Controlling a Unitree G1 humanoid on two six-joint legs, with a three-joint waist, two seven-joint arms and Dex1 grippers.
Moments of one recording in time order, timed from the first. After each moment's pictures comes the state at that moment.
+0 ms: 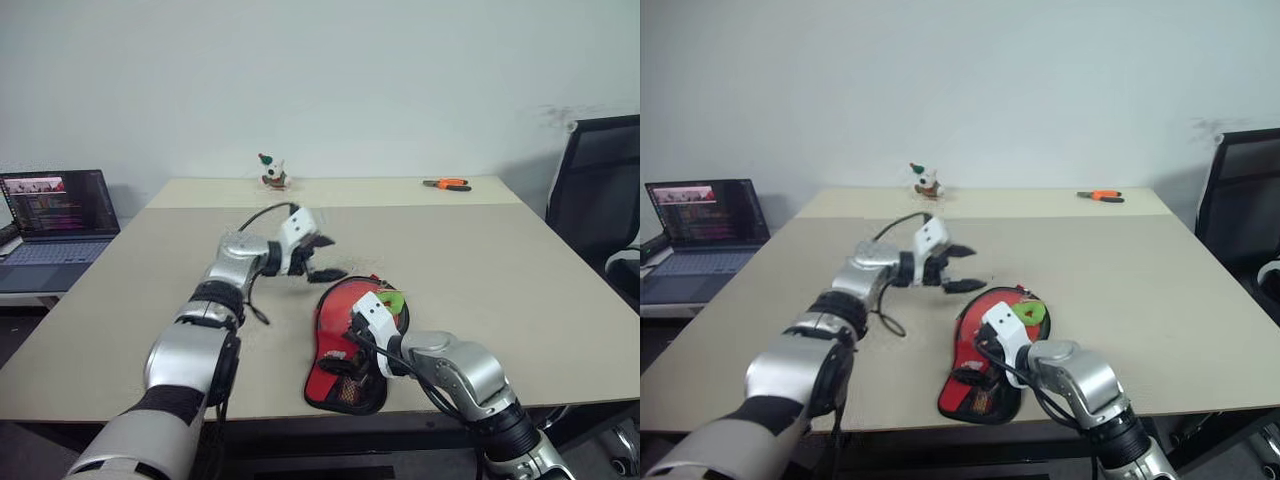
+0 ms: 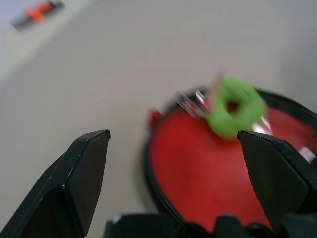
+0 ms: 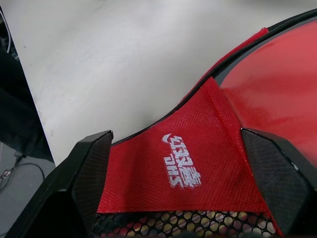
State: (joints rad) left arm -1.15 0.39 -0.01 1.20 0.08 -0.18 -1.32; right arm -0.52 -0.21 0.30 -0.18 0.30 1.03 0.57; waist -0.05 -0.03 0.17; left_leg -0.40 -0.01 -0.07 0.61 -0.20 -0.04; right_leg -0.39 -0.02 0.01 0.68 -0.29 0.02
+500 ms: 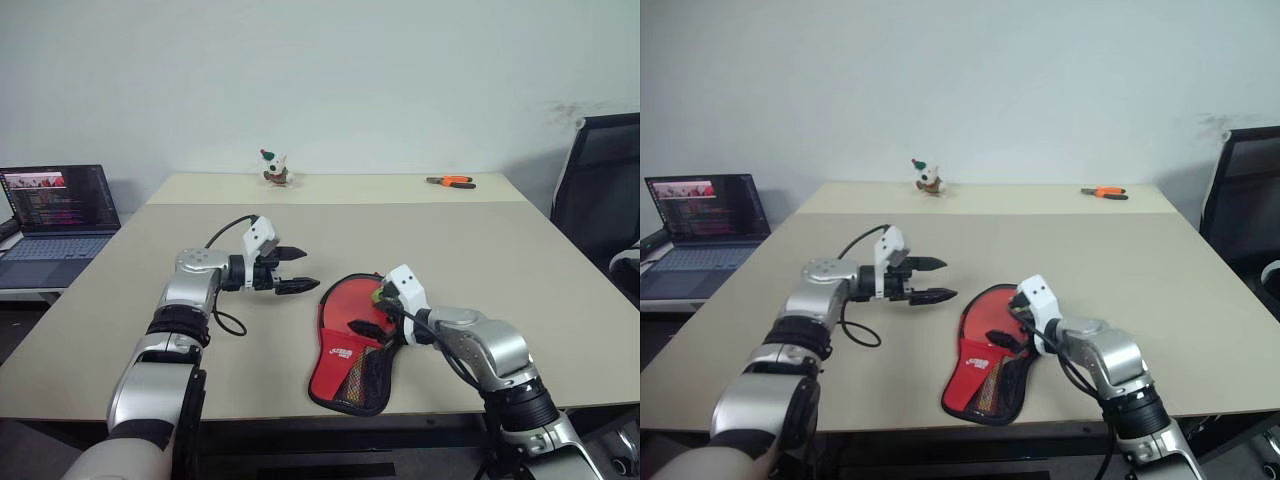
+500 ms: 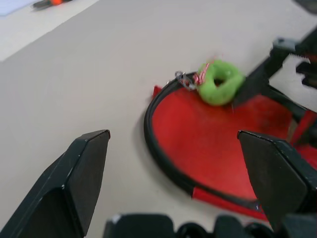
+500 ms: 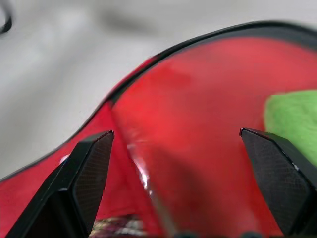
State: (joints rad) left arm -0.98 0.50 0.04 0.88 -0.07 0.04 -1.31; right arm -0.61 -0.27 0.13 -0.07 0.33 1.01 0.55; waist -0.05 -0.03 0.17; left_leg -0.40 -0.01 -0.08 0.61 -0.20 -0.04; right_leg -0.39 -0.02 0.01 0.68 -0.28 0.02
